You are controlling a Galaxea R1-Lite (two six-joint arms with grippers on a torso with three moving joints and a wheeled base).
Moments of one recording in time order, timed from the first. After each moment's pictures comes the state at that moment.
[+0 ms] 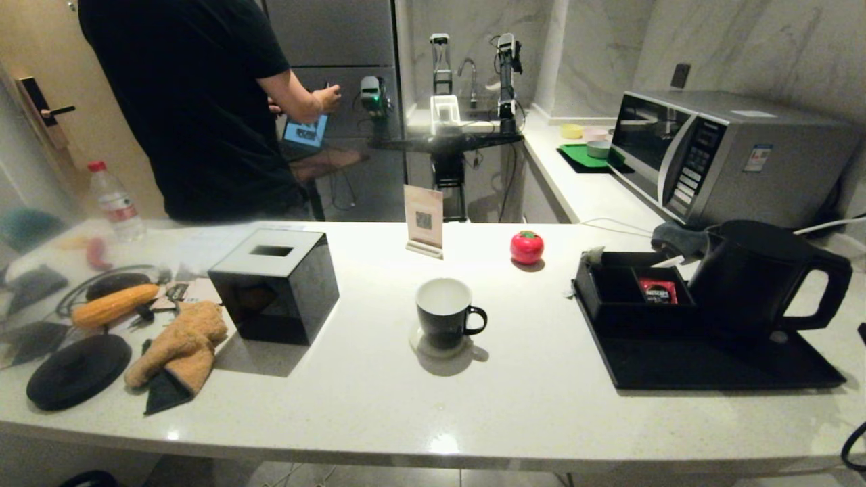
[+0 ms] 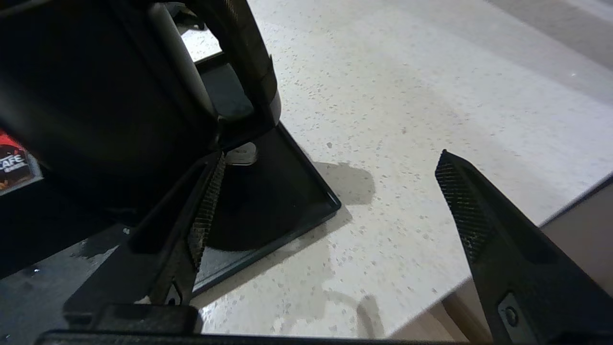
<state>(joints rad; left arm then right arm) 0.00 0.00 0.00 0.01 -0.01 -0.02 -0.59 1.62 -0.25 -1.14 0.01 0.07</state>
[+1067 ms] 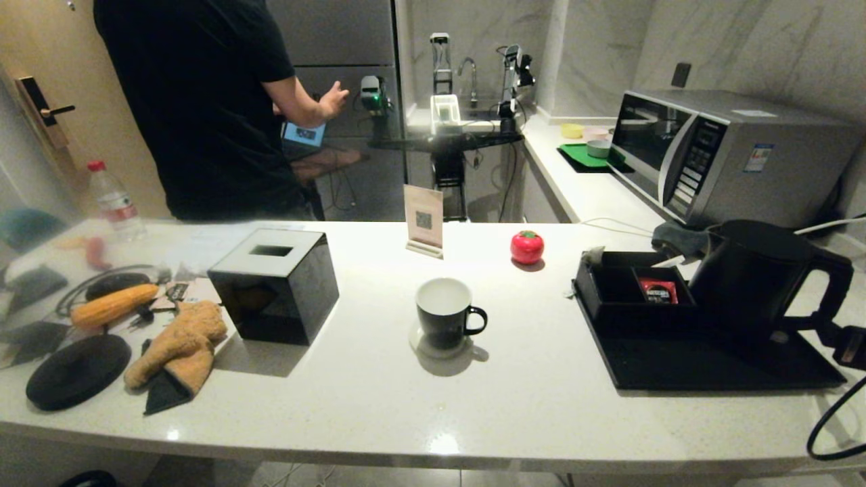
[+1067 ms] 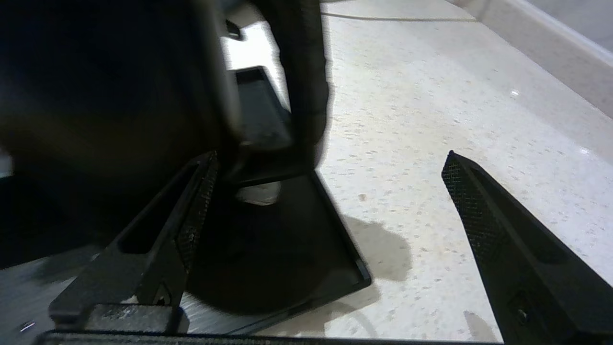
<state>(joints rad) 0.00 0.00 0.00 0.01 -0.01 -0.02 -0.56 1.93 -0.29 -1.50 0.09 -0.08</state>
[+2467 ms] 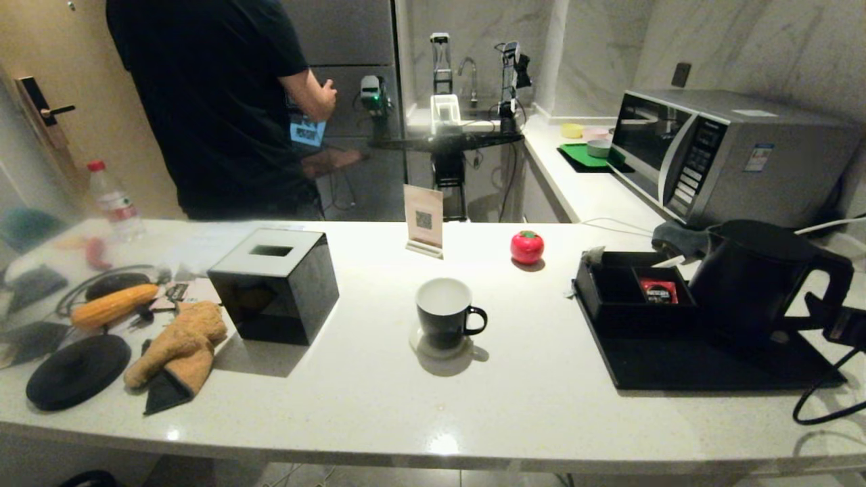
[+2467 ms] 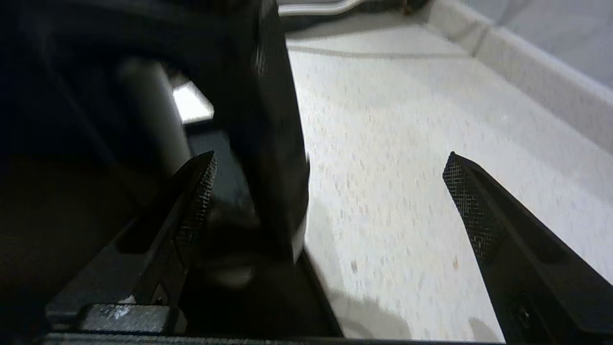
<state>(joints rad) 0.00 0.00 0.00 0.01 -0.01 -0.02 -0.57 2.08 -0.49 -1.52 0.09 -0.07</state>
